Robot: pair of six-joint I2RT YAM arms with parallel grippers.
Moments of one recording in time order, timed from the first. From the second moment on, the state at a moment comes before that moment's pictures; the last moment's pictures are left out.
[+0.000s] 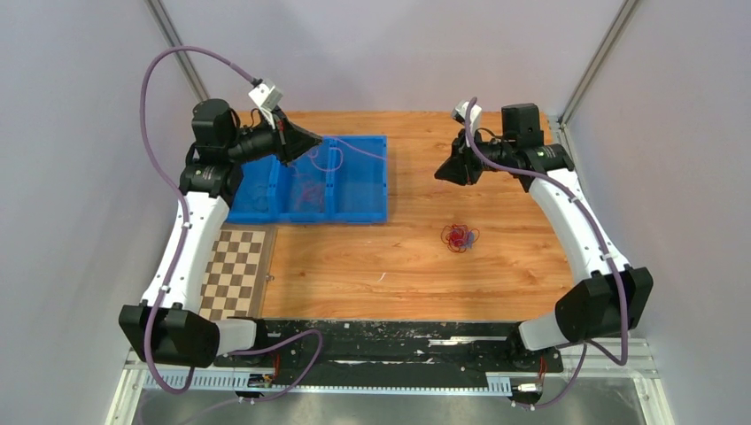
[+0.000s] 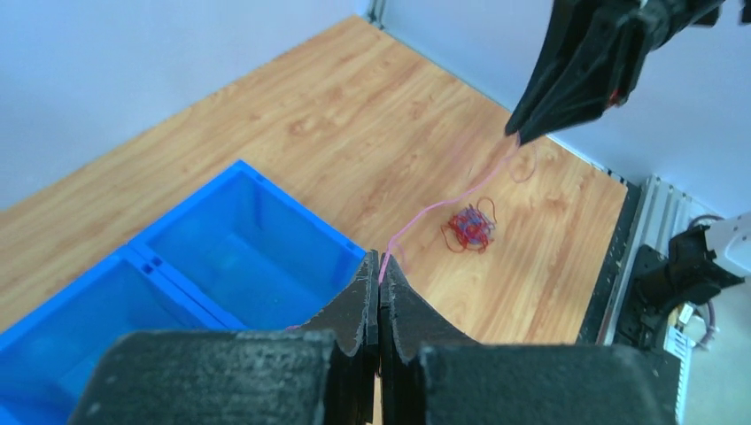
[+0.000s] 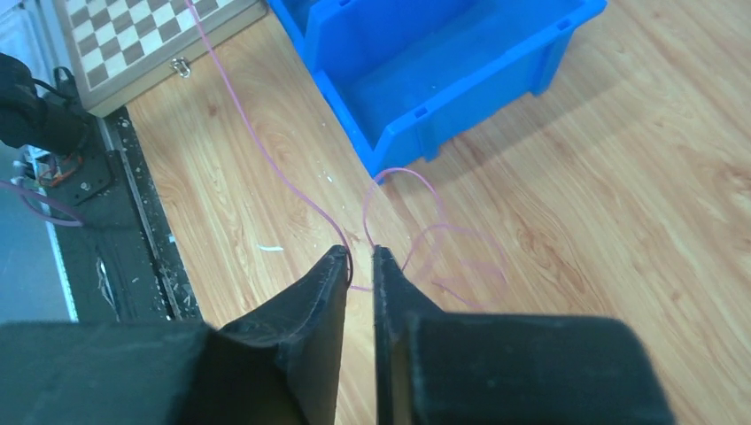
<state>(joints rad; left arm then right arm) -0.09 1.27 1.33 -0.27 0.92 -0.05 0.21 1.42 1.45 -0.70 -0.80 -0.34</state>
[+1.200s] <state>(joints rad) -0.05 1.38 1.77 -0.14 0.62 -0.25 0.23 1.45 1.39 -0.73 -0.74 -0.47</state>
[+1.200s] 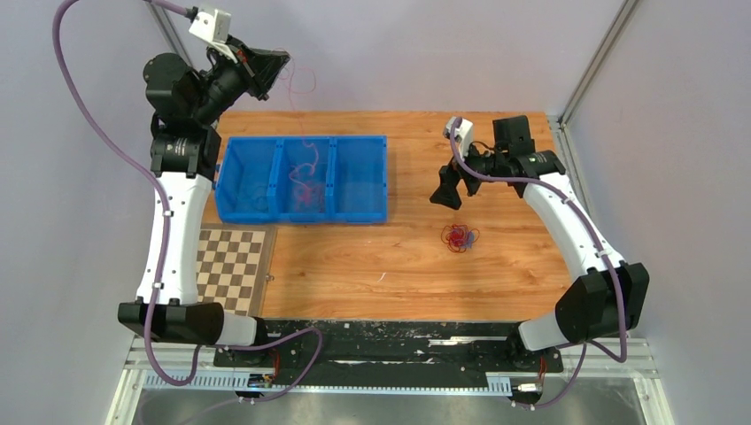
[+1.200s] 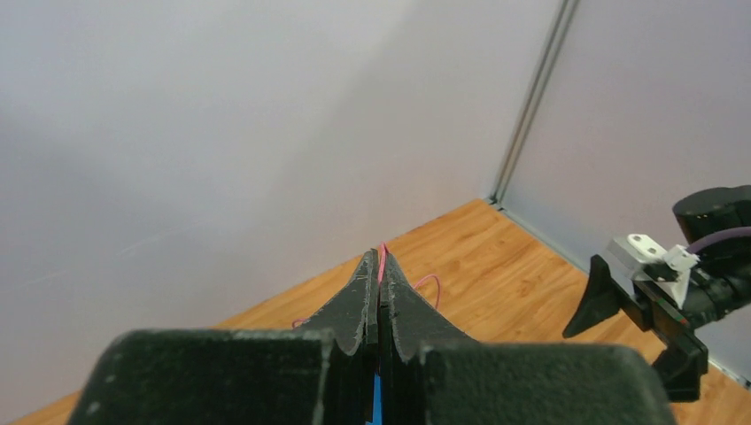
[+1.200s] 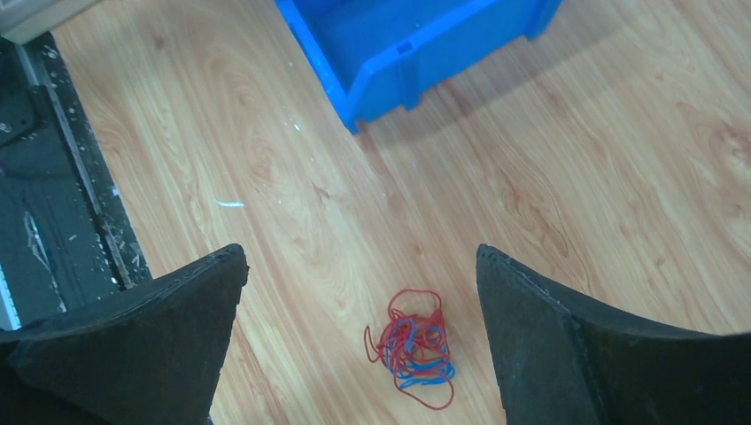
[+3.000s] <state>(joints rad) 0.07 1.52 1.81 0.00 0.57 -0.27 0.04 1.57 1.29 -0.78 -0.69 -0.52</state>
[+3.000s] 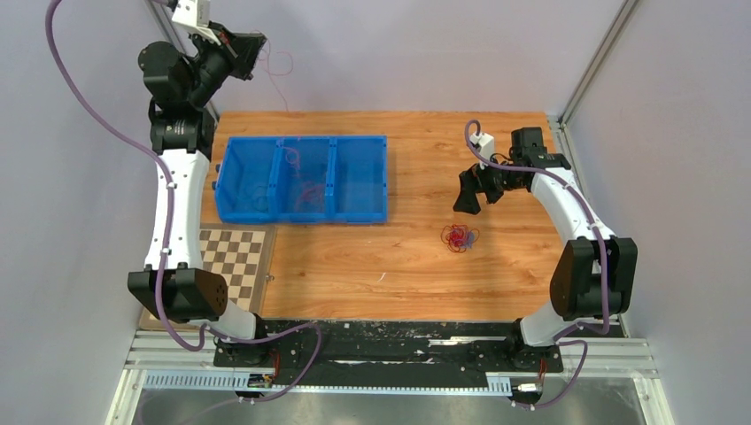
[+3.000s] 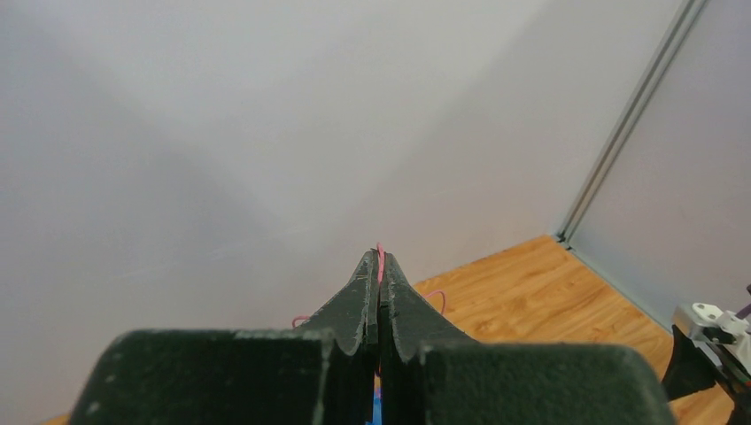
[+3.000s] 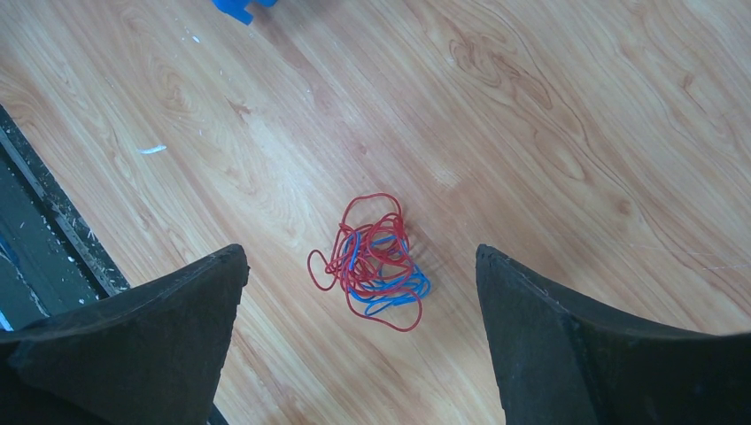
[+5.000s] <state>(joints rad) -0.44 1.32 1.21 -0.40 0.88 0.32 0.29 1.40 1.29 -0.84 -0.93 -0.67</state>
